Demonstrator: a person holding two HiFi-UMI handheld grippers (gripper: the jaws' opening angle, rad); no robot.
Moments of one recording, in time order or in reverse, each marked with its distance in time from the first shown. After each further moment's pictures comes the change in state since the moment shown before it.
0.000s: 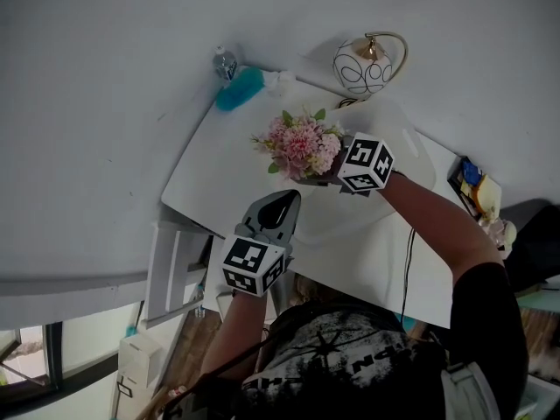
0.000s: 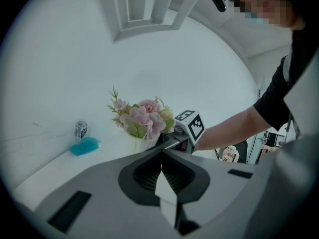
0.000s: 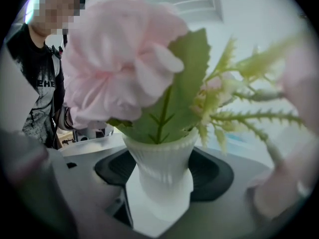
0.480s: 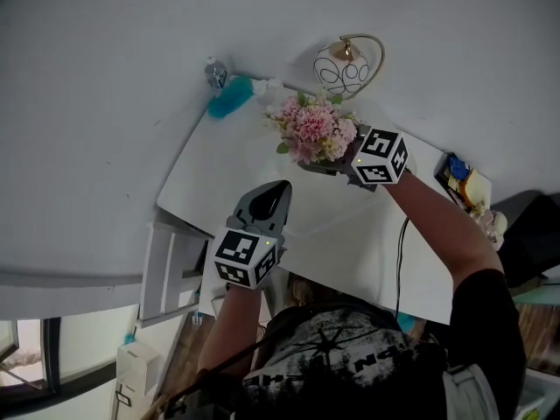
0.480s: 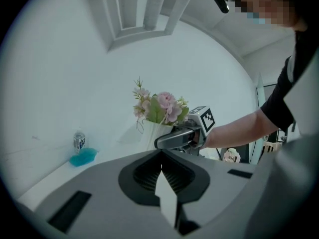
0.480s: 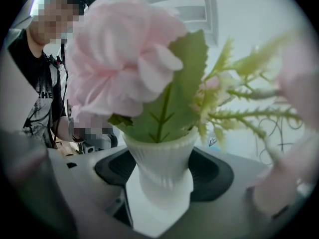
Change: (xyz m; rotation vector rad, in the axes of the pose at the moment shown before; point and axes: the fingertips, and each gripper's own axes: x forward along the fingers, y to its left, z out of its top) left arm -0.003 -0.021 0.029 0.052 -0.061 0.005; right arm -0.075 0.005 0.051 -0.023 -0.110 -0.120
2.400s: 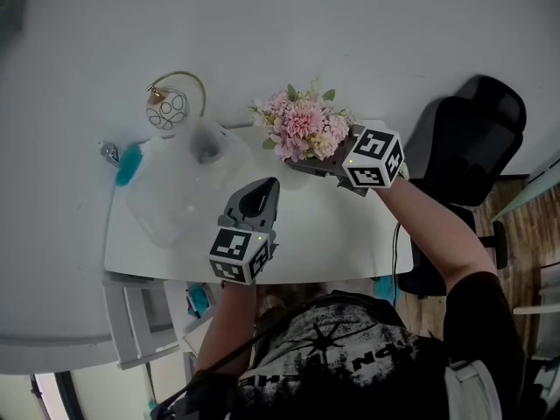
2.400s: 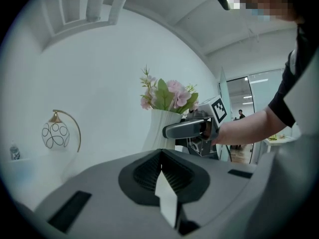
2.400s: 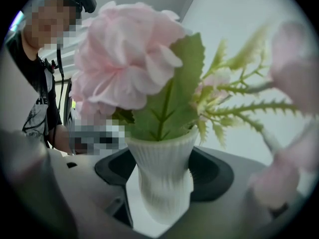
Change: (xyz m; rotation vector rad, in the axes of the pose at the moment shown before) left arm 0.096 -0.329 0.009 0.194 -0.003 -0.356; right arm -0.382 0.082 -0.022 0.030 -0.124 -0.492
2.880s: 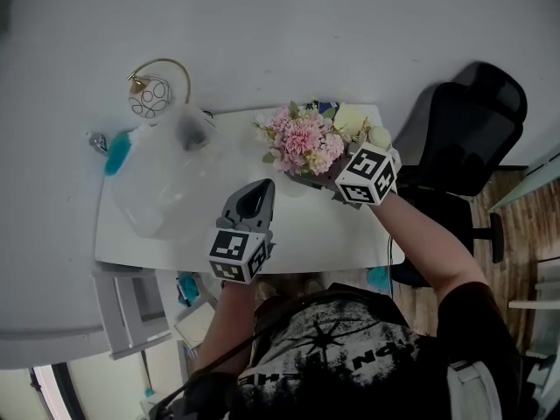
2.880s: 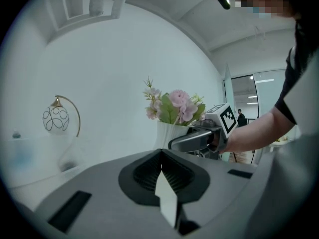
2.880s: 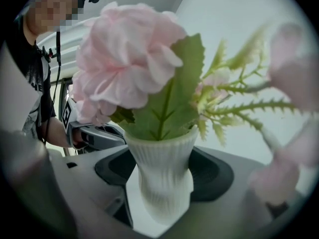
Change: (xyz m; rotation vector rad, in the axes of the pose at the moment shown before) left arm 0.015 -0.025 -0.046 -0.039 0.049 0.037; right arm -0.030 0.007 -0.084 0.072 0.042 -0.061
